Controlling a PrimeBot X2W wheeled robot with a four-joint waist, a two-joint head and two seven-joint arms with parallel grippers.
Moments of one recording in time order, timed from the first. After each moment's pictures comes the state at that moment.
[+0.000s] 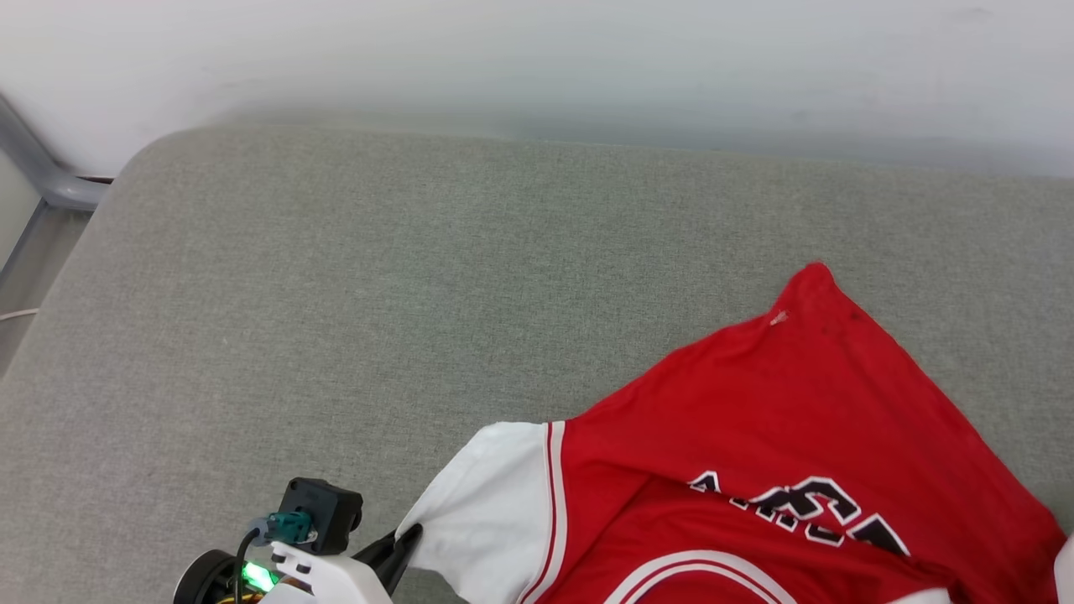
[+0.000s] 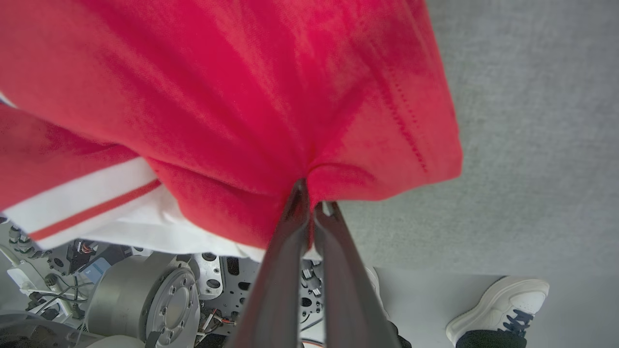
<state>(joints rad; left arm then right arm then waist) 0.02 0.56 -0.50 -0.26 -0.60 0.12 0.41 -0.02 -0.44 -0.20 0.12 0.52 0.13 1.22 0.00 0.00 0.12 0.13</state>
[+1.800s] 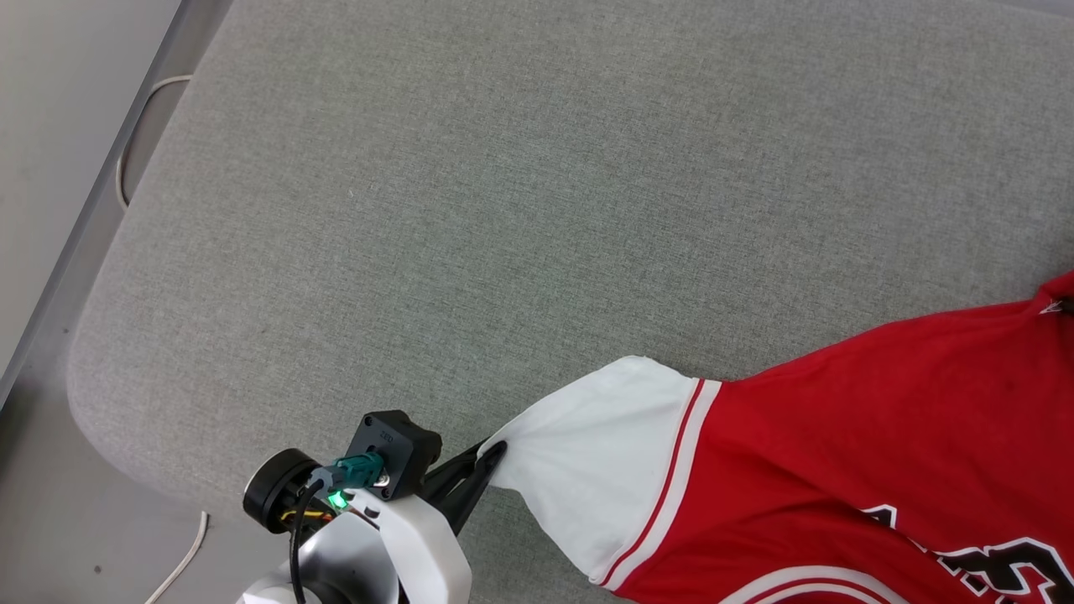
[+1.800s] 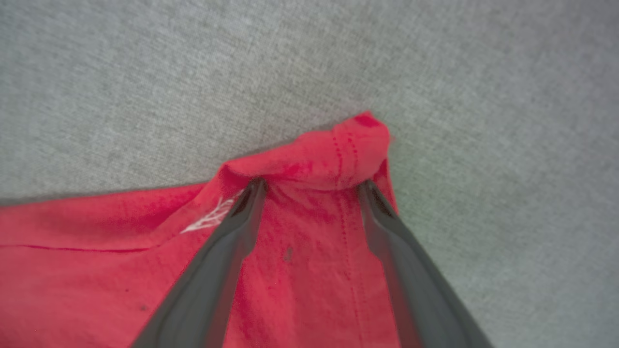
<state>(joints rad) -0.17 0.50 -0.58 -0.30 -0.54 0.06 0.39 -0.66 -0.53 0.01 0.31 0.30 0.13 1.32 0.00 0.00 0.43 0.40</state>
